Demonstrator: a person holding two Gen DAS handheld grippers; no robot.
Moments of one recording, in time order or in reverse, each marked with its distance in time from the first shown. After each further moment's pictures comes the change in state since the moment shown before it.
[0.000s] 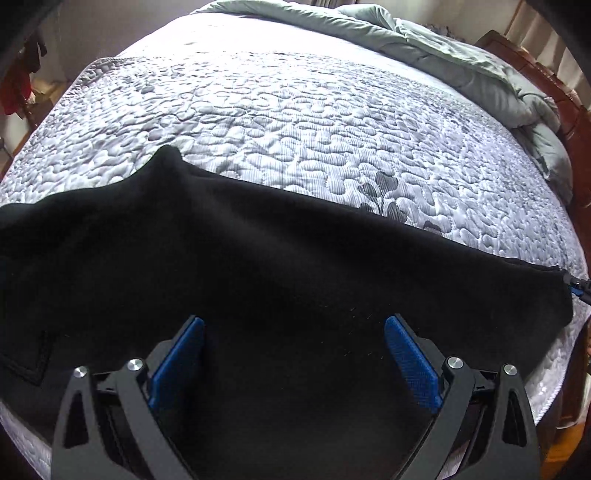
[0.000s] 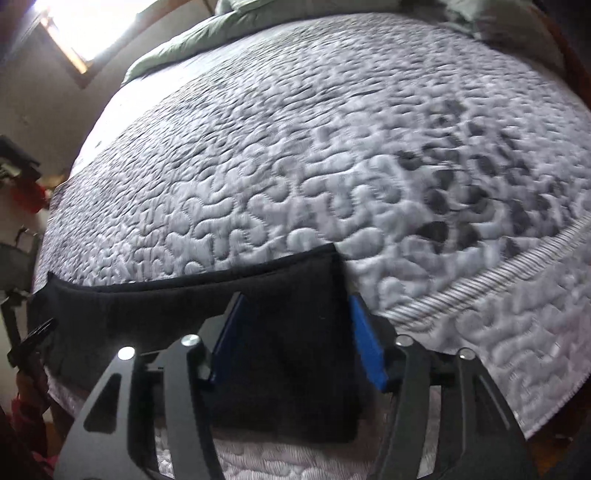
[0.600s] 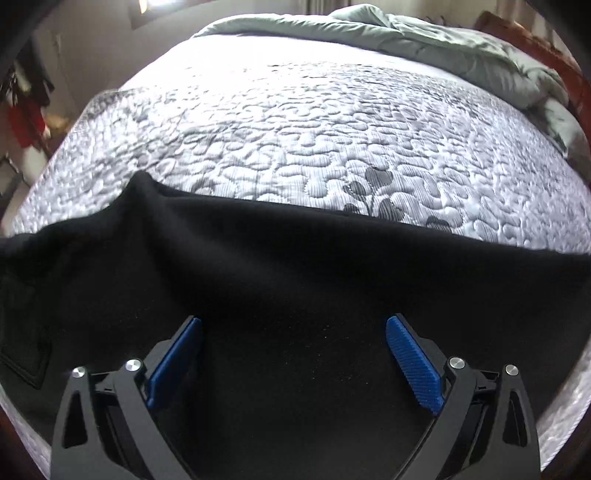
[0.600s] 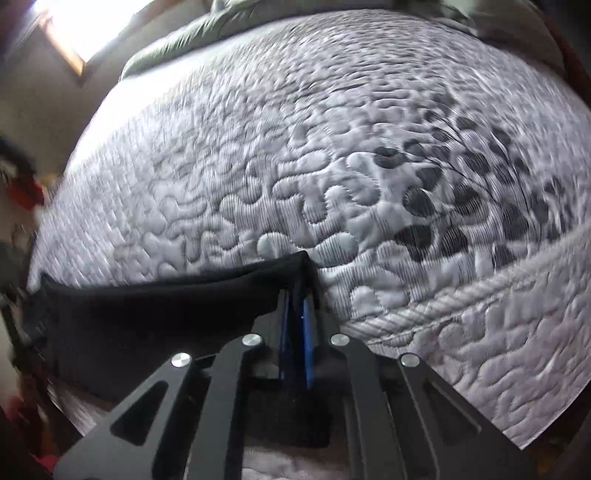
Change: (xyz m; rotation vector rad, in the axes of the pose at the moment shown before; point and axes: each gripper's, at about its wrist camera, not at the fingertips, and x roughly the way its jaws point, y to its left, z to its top) left arm 0.018 -0.038 -0.004 0.081 -0.062 0.141; right arm -0.007 -0.020 0.003 0.061 -0.022 0.002
